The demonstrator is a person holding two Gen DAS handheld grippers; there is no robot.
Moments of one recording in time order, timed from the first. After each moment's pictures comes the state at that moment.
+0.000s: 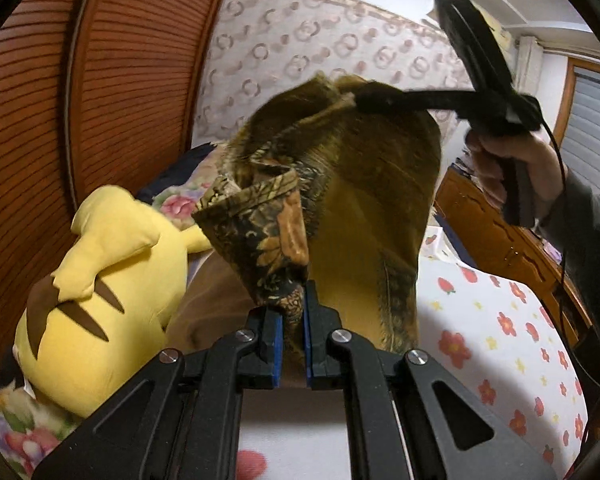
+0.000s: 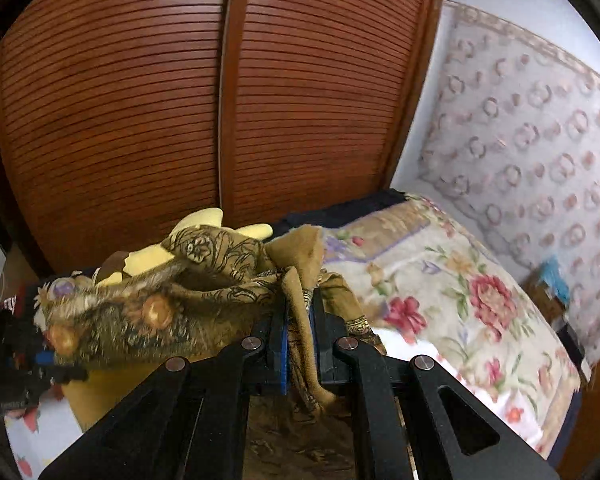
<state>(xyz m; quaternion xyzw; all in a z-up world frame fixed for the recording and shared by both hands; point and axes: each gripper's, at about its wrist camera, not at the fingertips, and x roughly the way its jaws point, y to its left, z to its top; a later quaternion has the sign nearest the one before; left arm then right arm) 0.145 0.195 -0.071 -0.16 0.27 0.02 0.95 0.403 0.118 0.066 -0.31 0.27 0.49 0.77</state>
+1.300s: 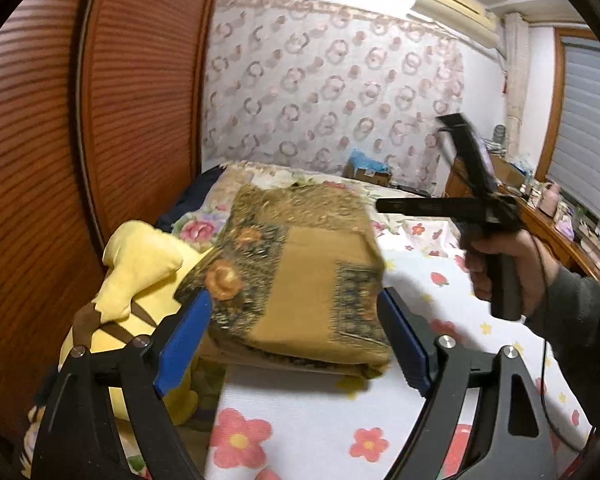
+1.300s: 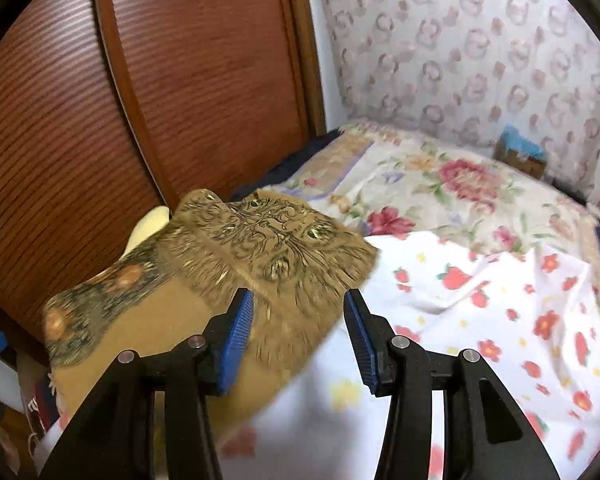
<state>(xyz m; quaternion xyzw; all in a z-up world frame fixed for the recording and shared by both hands) 0.101 0.163 -0.018 -0.08 0.25 0.04 0.96 0.400 0.041 -0.007 -0.10 0.29 0.36 0.88</state>
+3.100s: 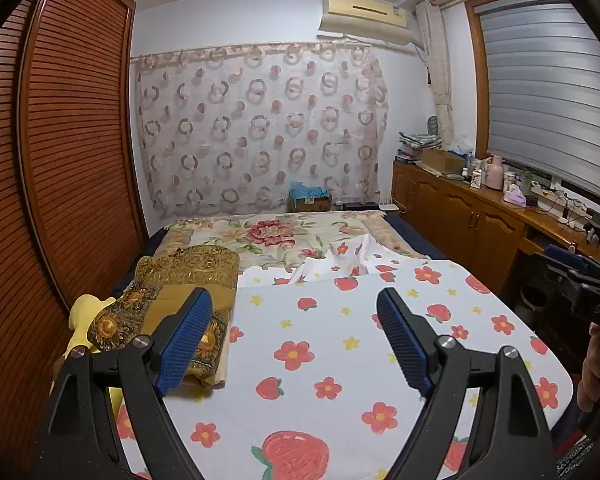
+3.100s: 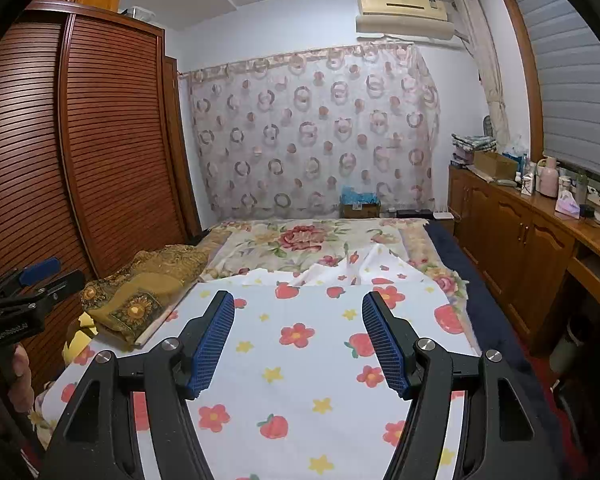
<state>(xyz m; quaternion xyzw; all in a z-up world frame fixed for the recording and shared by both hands) 0.044 -0.012 0.060 0.01 0.19 -0.03 0.98 0.023 -0.189 0.008 0.02 0.14 0.13 0.98</state>
